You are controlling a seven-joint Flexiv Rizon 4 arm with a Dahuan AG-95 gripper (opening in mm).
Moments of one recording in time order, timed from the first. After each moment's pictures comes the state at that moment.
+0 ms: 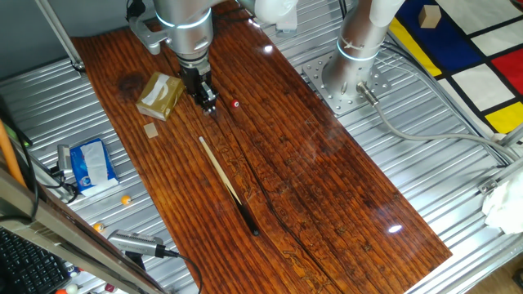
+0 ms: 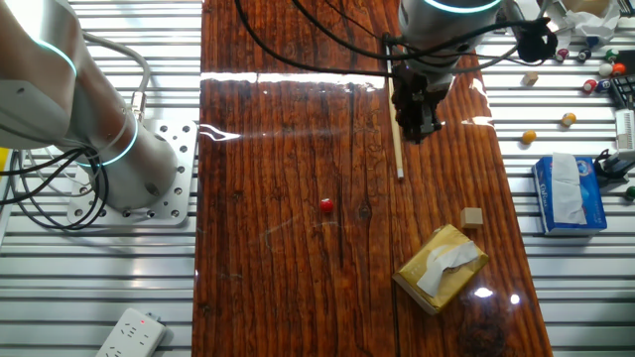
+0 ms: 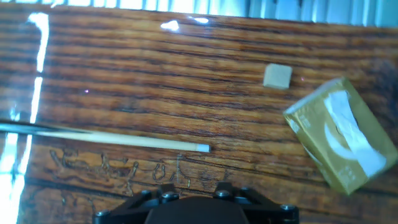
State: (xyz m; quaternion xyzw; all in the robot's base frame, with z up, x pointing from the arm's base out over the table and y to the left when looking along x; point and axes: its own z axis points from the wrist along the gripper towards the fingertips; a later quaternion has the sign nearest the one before) arm 0.499 0.002 0.176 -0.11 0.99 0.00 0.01
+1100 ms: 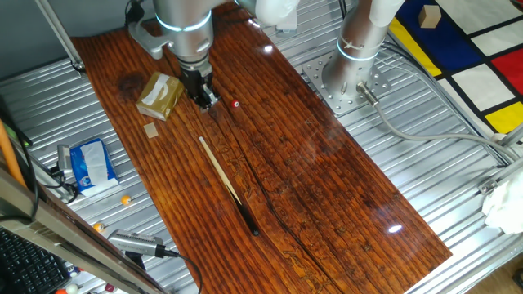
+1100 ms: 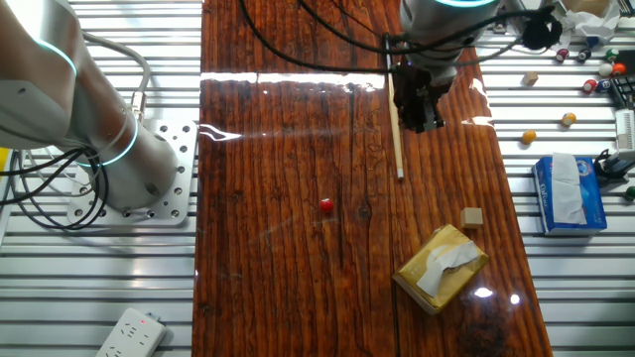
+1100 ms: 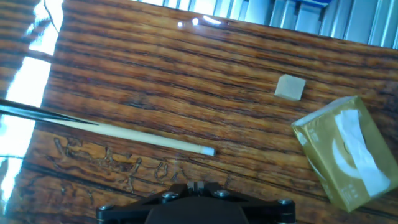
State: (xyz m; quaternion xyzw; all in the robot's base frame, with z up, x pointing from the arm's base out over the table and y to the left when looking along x) arm 0.503 0.013 0.172 -0.15 0.99 0.00 0.01
